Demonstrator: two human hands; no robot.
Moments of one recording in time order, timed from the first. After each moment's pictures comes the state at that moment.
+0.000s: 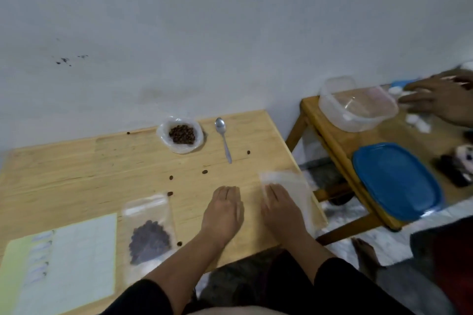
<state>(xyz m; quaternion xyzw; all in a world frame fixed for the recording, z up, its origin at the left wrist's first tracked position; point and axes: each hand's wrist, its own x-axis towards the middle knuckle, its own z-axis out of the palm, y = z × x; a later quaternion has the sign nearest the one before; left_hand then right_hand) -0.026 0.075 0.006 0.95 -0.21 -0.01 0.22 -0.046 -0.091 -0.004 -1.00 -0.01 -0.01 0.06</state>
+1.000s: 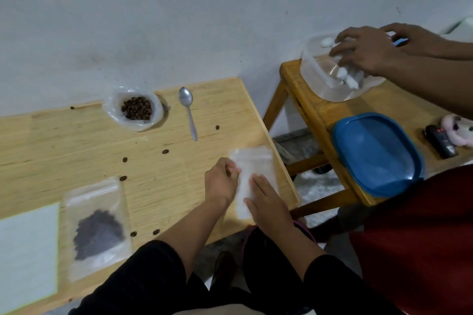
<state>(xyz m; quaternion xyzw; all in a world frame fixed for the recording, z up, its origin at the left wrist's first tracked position) 0.007 -0.027 -0.026 0.87 0.06 -0.11 0.48 -0.068 -0.145 -0.035 -0.98 0.01 0.09 0.15</state>
